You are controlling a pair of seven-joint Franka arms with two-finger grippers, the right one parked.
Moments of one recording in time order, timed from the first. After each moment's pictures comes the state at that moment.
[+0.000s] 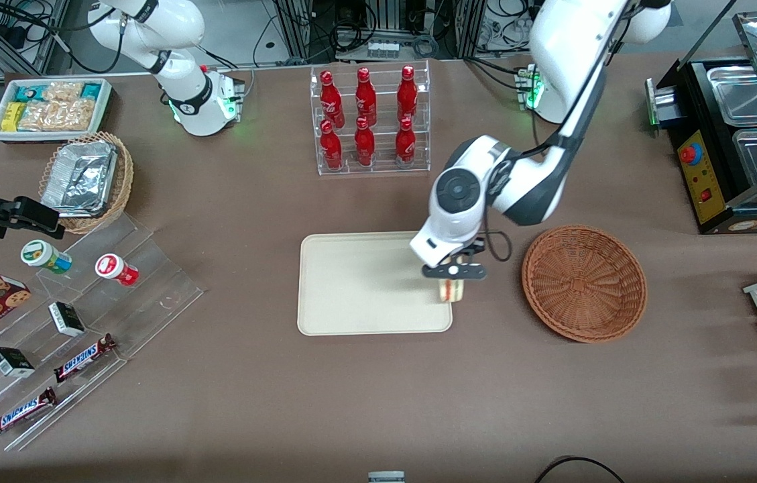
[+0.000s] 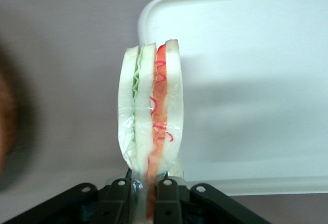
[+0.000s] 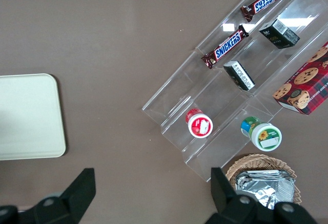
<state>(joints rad) -0.59 0.53 -0.08 -1.68 0.05 2.11 -0.61</state>
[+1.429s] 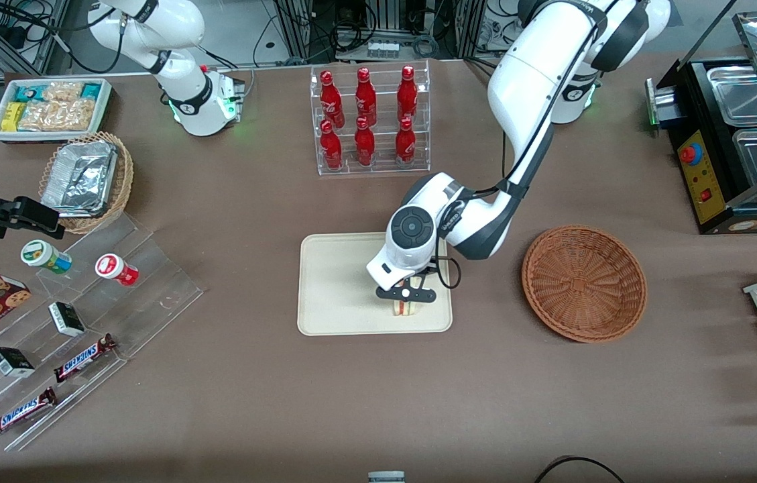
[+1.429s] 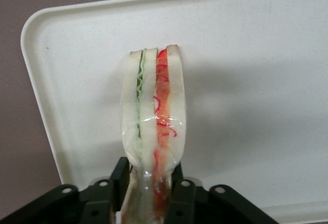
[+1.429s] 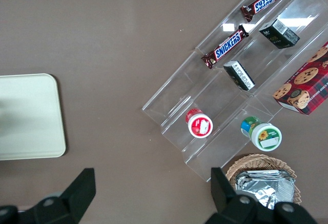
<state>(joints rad) -0.60 0.77 -0.13 -1.41 0.02 2.11 -0.61</state>
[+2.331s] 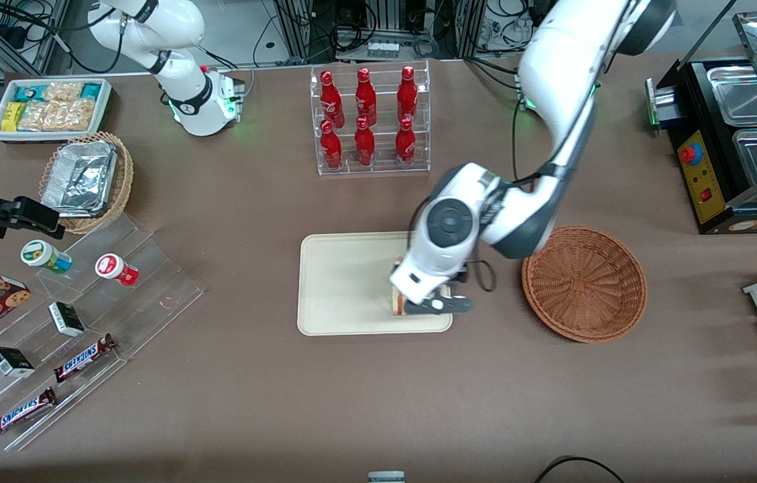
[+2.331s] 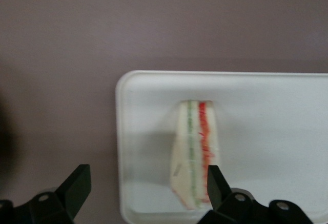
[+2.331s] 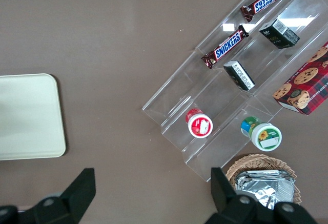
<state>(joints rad) -0.48 0.64 -0.11 -1.35 0.02 1.97 -0.60</state>
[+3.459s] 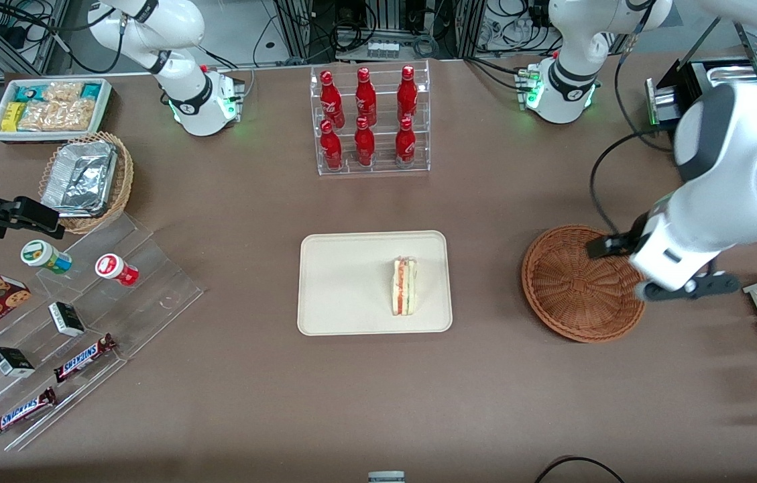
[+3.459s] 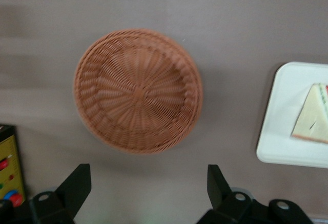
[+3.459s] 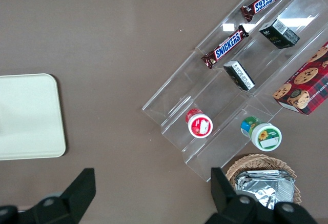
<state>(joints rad) -0.09 0.25 -0.10 -1.45 0.04 1.52 -0.29</state>
